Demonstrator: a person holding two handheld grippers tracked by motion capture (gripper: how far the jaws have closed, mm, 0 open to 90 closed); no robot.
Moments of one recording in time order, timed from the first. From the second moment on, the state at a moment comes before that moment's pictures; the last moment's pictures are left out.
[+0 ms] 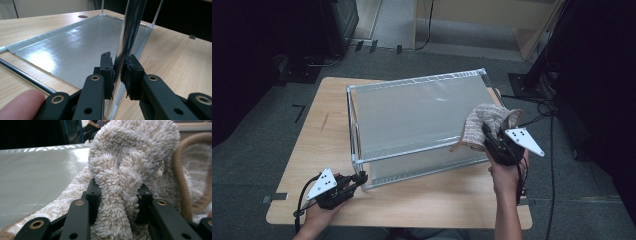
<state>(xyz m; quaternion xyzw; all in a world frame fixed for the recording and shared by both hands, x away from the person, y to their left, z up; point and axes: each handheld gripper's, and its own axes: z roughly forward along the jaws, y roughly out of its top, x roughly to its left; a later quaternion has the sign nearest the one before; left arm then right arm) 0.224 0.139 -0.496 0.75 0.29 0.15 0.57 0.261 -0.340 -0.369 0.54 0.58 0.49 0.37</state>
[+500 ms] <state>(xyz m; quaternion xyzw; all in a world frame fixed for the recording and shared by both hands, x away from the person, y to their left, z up) 0.210 0.118 -0.495 0.76 0.27 0.14 0.57 0.257 -0.270 -0.372 0.50 0.60 0.51 0.35</state>
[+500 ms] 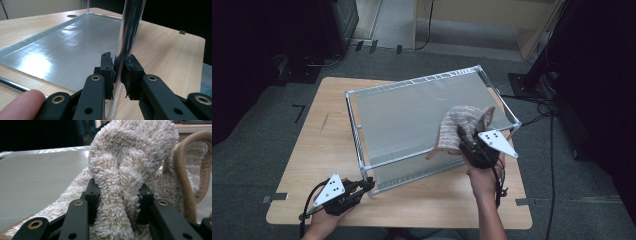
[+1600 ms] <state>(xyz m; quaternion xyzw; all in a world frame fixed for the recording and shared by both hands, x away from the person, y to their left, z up) 0.197 0.095 -0.493 0.79 0.20 0.14 0.56 0.236 -0.178 -0.370 0.40 0.67 0.55 0.30</state>
